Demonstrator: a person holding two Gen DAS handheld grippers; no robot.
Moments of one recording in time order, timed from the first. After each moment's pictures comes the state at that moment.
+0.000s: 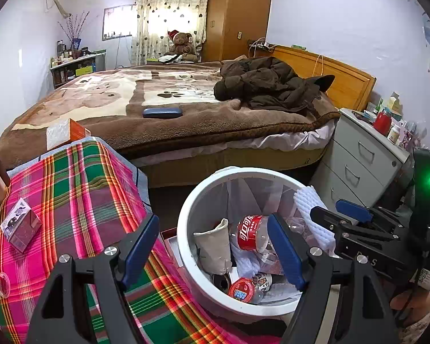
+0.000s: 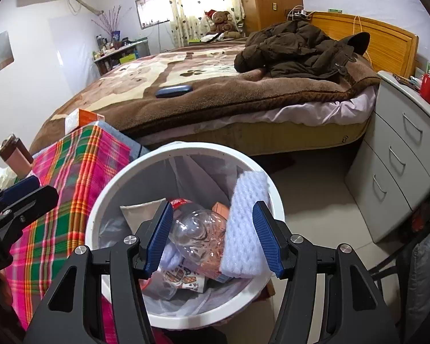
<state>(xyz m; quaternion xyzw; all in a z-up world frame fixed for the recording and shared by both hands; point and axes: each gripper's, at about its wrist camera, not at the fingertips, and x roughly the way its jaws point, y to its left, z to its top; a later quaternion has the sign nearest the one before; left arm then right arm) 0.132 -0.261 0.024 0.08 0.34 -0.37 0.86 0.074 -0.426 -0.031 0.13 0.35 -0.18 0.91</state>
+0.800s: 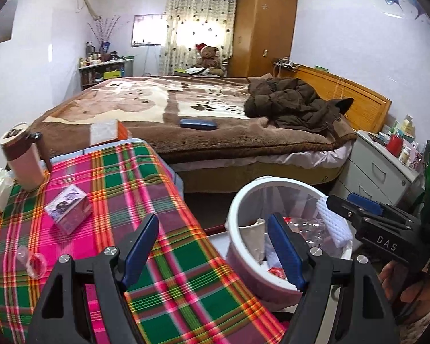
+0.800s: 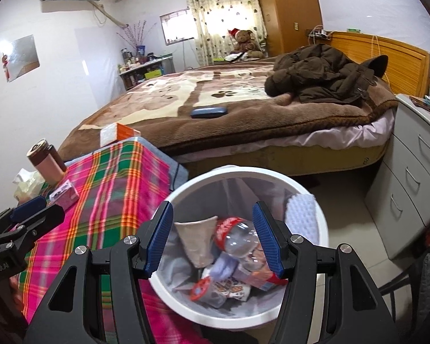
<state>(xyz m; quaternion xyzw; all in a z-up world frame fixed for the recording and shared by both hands) 0.133 -0.183 0.041 0.05 0.31 -0.31 0.89 0.082 -0.379 -0.007 0.12 0.30 -0.13 0.94</state>
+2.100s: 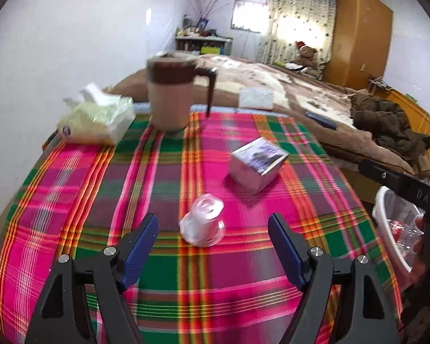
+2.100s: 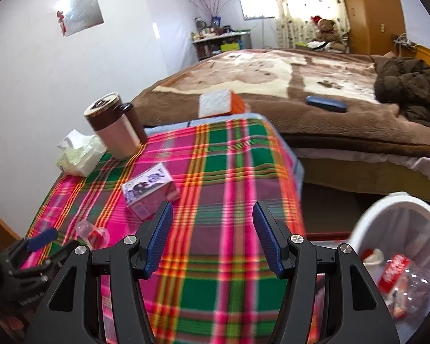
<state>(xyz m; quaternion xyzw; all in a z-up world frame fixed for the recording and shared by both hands) 0.197 0.013 -0.014 -0.01 0.37 -0.10 0.92 0.199 -0.231 -0.022 0.09 0.35 0.04 0.93</state>
